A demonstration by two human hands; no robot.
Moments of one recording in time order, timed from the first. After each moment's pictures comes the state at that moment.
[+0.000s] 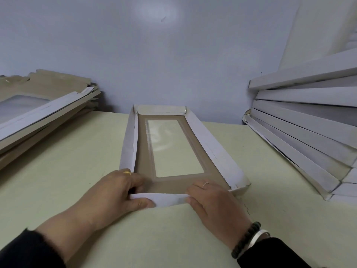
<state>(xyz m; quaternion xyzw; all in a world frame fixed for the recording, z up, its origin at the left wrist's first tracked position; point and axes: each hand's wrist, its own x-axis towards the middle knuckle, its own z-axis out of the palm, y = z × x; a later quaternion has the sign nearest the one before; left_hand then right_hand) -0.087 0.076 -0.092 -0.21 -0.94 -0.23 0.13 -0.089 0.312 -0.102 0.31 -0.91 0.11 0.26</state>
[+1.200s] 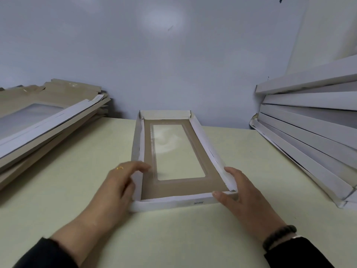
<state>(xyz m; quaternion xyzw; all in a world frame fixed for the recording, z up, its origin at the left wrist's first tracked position) -0.080 0.075 -0.091 -0.15 -0.88 -0.38 0.24 -0.106 0.352 -0.102 0.12 -0.92 0.37 0.10</state>
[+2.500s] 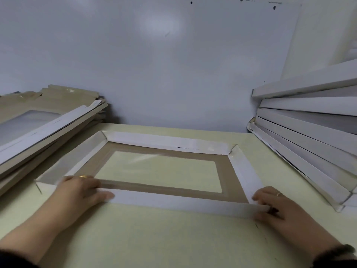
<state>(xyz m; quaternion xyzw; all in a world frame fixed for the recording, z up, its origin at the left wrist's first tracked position) -0.092 -0.009 -0.098 -0.07 -0.96 -0.19 0.18 -0.097 0.422 -0.091 0.14 -0.94 0.31 0.05</state>
